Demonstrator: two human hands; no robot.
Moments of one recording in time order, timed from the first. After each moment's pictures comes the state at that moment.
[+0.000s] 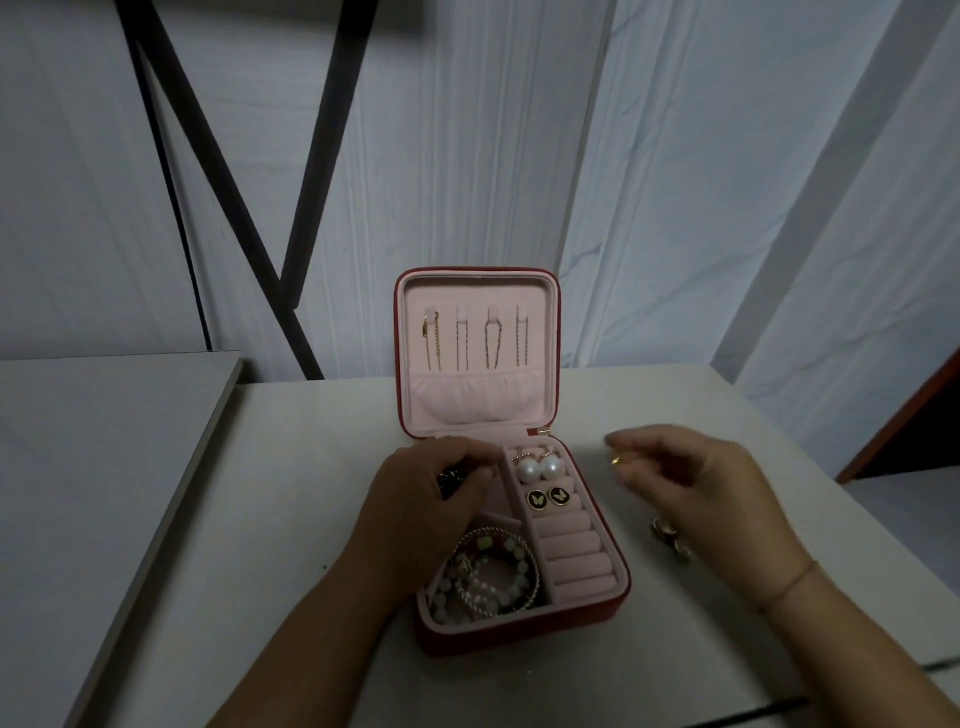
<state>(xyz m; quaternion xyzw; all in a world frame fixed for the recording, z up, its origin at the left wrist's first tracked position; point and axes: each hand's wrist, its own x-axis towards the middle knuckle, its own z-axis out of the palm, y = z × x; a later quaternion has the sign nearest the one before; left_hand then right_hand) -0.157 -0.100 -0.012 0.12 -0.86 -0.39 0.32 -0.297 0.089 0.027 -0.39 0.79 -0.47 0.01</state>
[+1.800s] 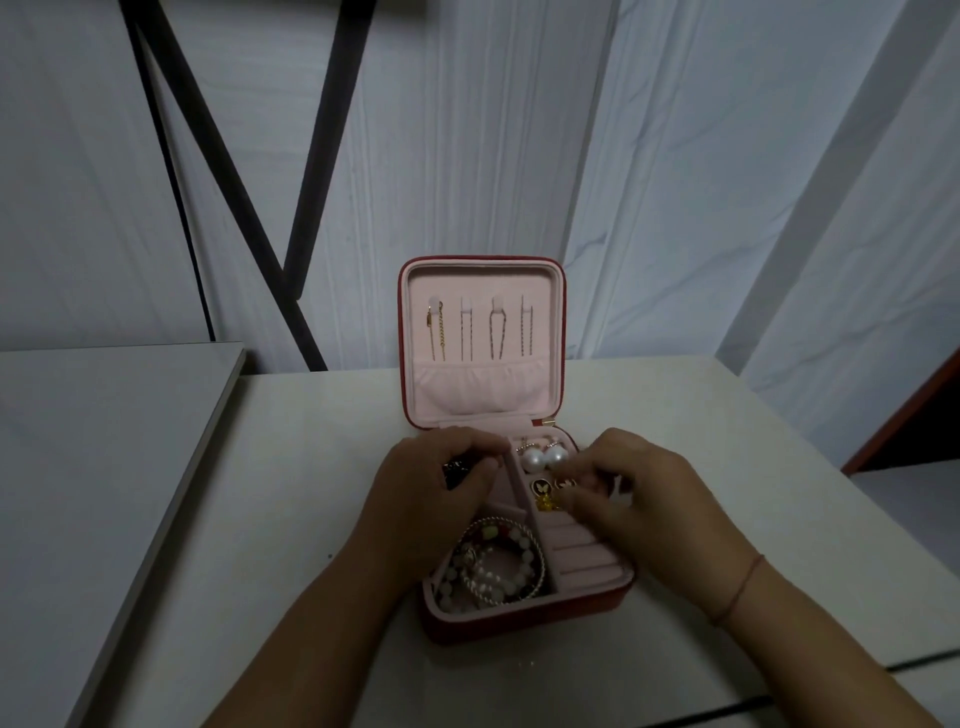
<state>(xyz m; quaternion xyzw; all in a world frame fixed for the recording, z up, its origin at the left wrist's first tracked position) -0.157 -0.100 -0.011 0.13 -0.86 -0.39 0.30 -0.279 0.069 0.016 -0.49 0.80 -0.34 -0.01</state>
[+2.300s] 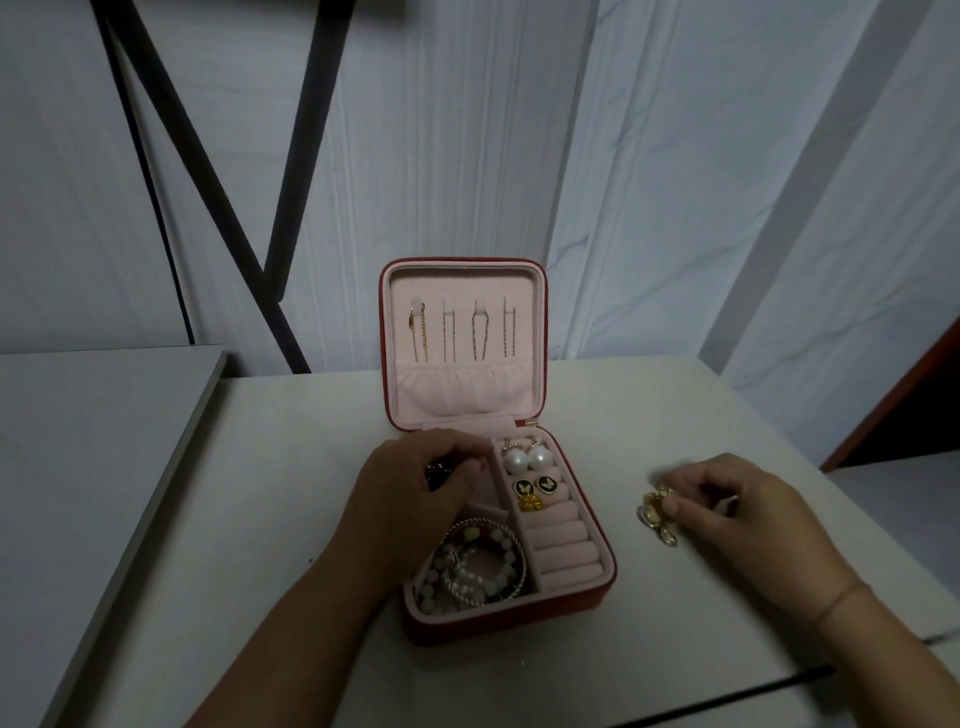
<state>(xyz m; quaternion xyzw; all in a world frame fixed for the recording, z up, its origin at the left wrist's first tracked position) -0.157 -0.099 -0.011 0.13 -0.86 -0.38 0.30 -0.324 0.139 0.002 -0.32 0.88 -0.36 0.00</state>
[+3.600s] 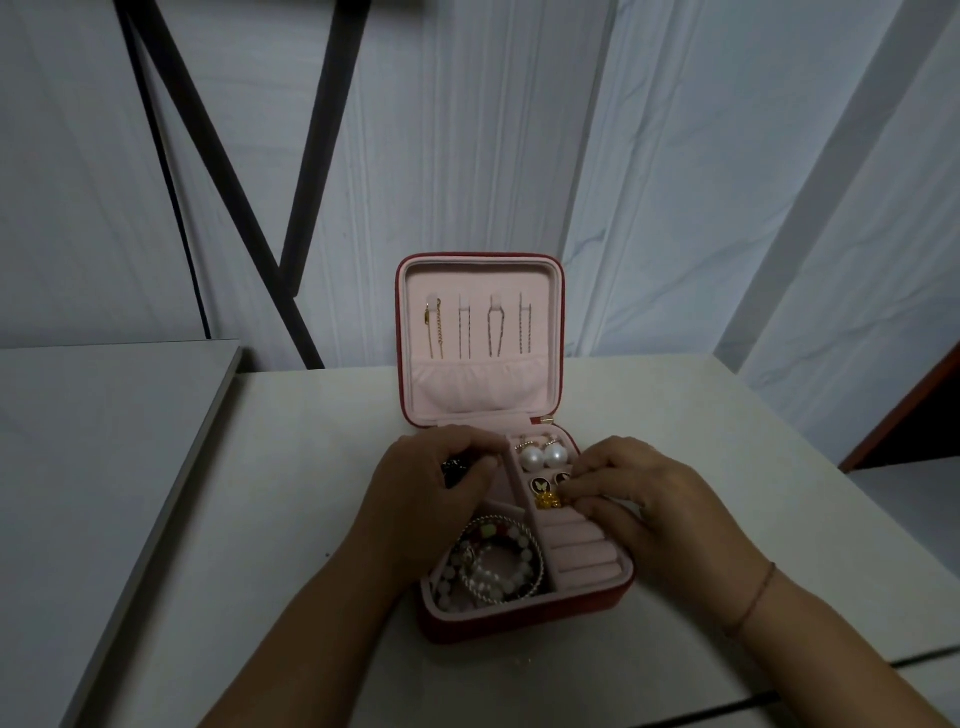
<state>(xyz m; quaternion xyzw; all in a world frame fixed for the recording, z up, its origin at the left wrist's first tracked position) -0.156 -0.099 -0.010 0.13 -0.86 -0.39 0.30 -0.294 0.078 0.000 -0.60 0.74 -0.30 -0.11</state>
